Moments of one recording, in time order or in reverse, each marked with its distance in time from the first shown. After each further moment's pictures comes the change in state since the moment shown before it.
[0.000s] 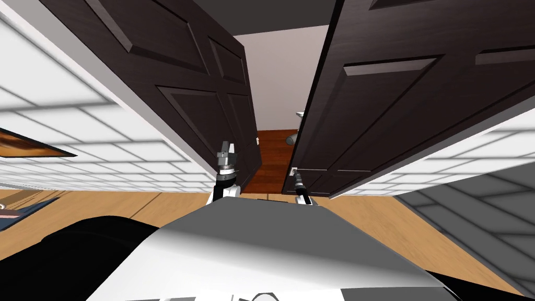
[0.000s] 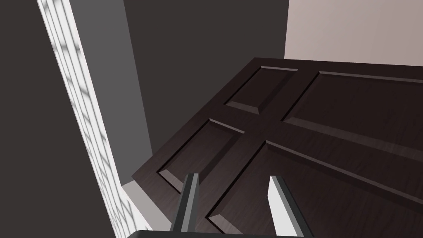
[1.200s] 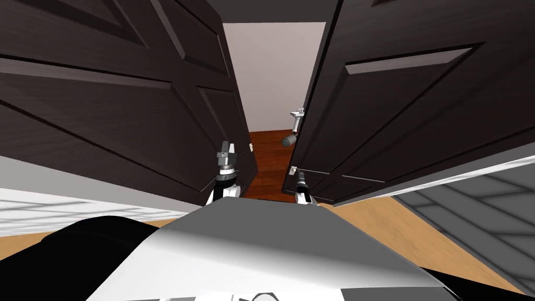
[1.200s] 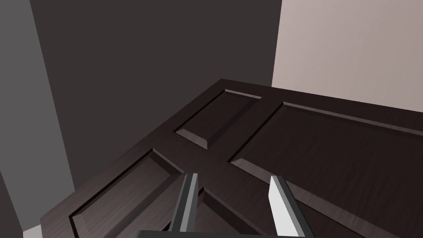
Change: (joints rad) arm -0.032 0.036 -0.135 0.017 -0.051 -0.010 0.121
